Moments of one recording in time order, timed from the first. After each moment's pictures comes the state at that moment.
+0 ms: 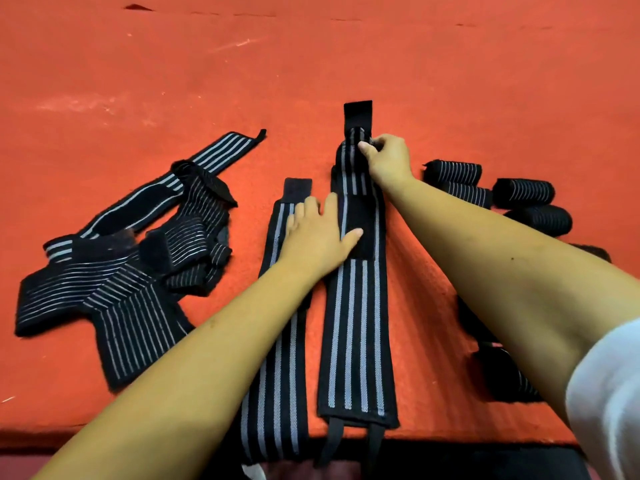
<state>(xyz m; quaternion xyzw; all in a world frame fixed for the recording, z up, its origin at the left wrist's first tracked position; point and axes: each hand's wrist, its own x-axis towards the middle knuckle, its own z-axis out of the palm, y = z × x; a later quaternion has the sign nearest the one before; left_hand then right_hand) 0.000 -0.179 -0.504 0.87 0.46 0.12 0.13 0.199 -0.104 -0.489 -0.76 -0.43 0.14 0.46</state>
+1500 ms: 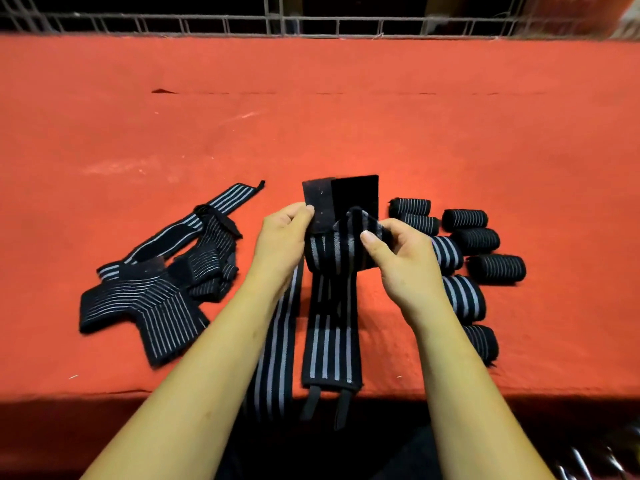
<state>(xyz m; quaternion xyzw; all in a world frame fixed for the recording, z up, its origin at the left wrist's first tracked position) -0.042 -0.256 -0.394 0.61 0.32 0.44 0.58 0.089 -0.366 -0.397 -0.61 -0.47 0.21 0.61</state>
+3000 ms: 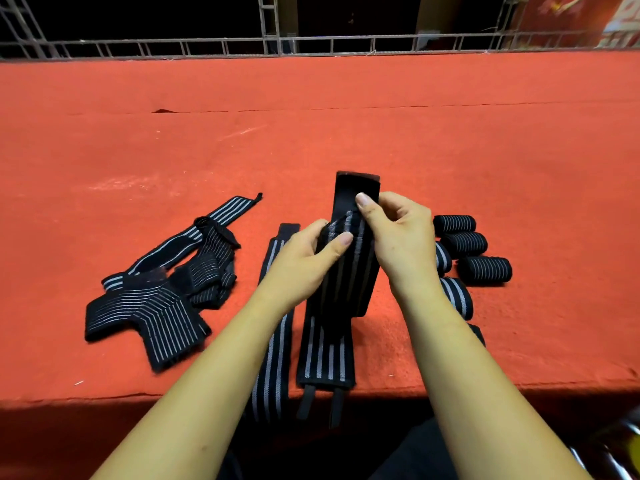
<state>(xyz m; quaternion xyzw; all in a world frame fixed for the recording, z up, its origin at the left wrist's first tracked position) -0.045 -0.298 -0.380 0.75 0.26 0.33 0.51 0.084 -0.365 -0.353 -0.59 -0.44 0.13 0.67</state>
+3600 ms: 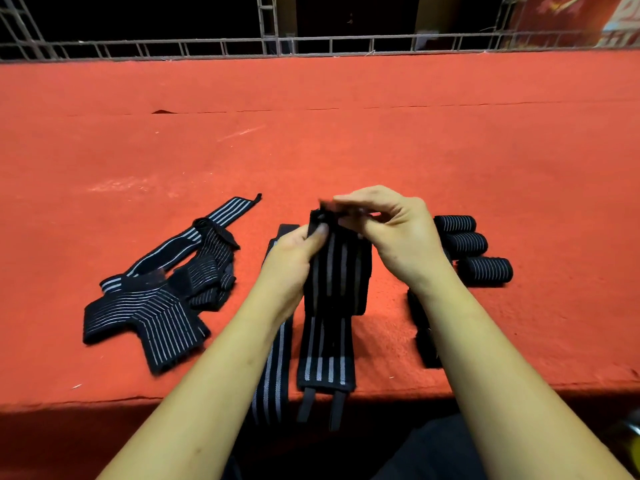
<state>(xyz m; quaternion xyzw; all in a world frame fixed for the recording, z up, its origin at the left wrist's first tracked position) -0.041 -0.297 -0.385 0.56 0.27 0.38 0.68 0.099 -0.364 -0.347 -0.52 -0.56 0.19 0.61</state>
